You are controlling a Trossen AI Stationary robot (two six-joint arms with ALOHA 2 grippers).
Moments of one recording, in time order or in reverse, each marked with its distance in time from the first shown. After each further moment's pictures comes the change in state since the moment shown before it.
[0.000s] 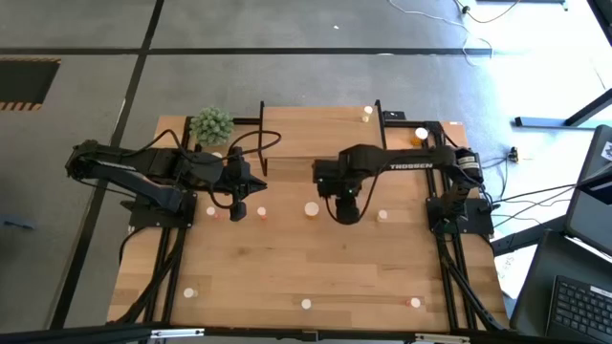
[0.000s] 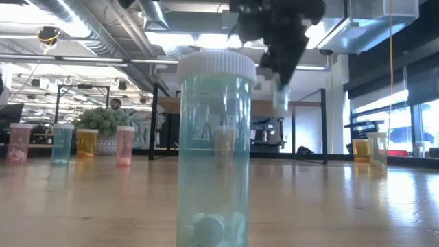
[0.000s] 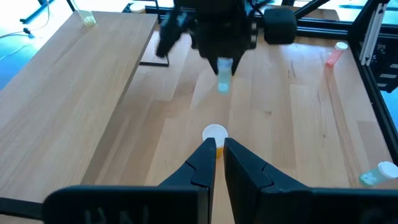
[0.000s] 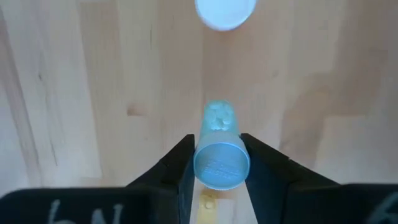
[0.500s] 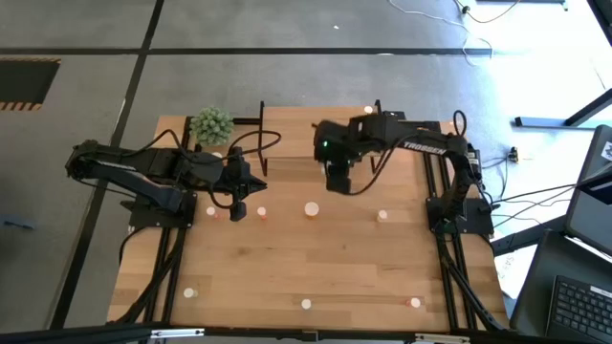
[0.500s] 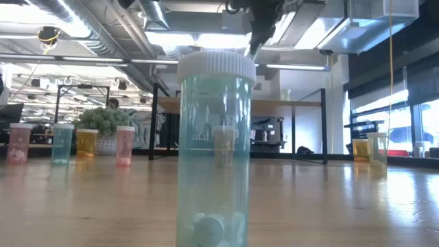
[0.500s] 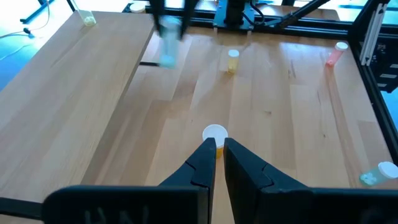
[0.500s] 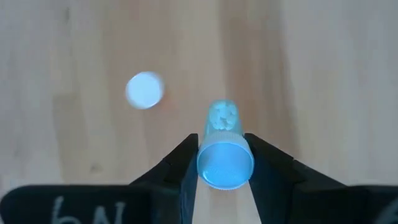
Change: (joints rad) left arm 0.000 0.000 0.000 0.000 0.000 0.000; right arm -0.110 0.000 0.314 -0.061 0.159 -0.001
